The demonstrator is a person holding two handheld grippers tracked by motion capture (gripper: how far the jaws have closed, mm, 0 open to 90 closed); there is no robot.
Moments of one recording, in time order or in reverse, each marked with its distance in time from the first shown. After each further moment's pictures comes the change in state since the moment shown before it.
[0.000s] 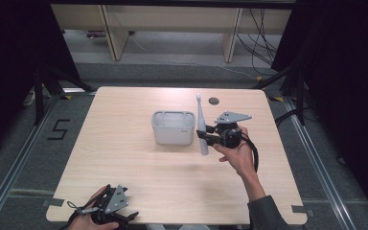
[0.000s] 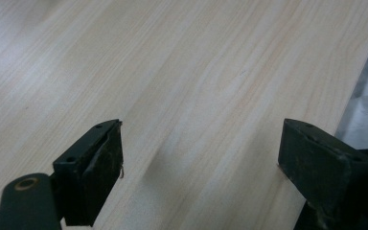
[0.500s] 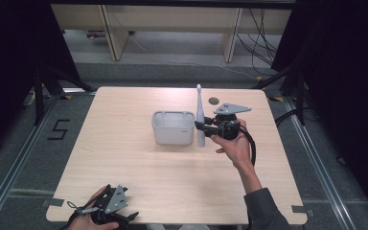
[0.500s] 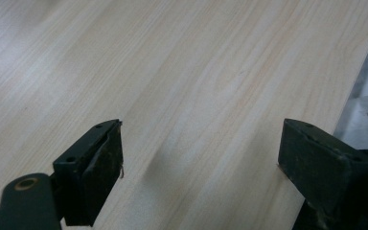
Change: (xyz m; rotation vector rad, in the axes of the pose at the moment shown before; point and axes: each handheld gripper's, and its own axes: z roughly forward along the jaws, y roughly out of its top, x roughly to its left) left arm 0.001 0.000 -0.001 0.010 -0.001 0.016; right arm -0.005 0.020 0.006 -0.043 -0.009 0.033
